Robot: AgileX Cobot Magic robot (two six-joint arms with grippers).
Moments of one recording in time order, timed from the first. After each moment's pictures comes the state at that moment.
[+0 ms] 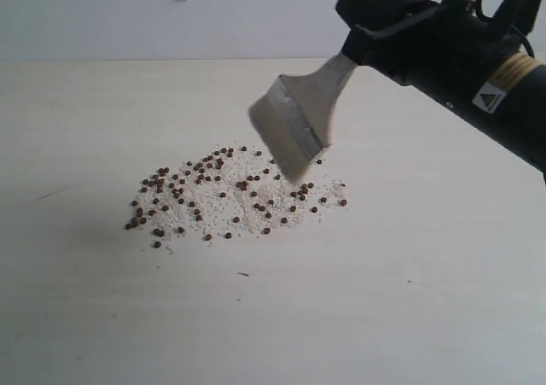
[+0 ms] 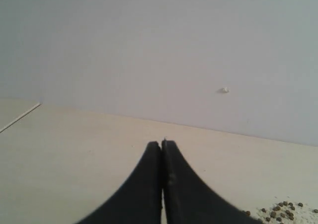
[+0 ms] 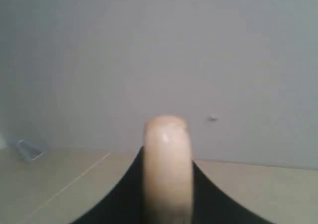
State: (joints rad) left arm 0.01 0.06 0.00 0.42 0.02 -0.60; right arm 0.42 1.49 -0.56 -0.31 -0.96 0.57
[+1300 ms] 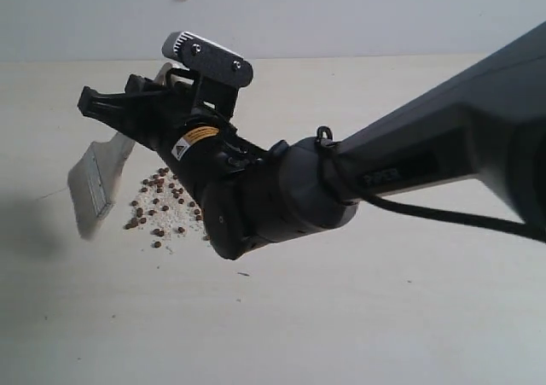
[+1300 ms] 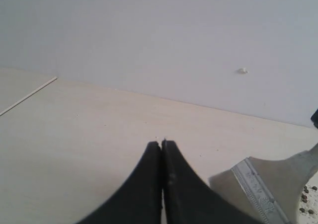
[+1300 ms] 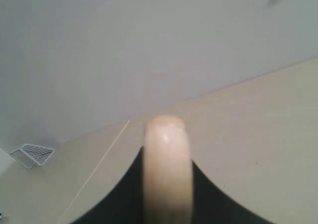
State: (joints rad) left arm 0.01 0.04 0.00 0.41 0.14 -0.61; right arm 0.97 2.16 -1.20 0.50 -0.86 0.36
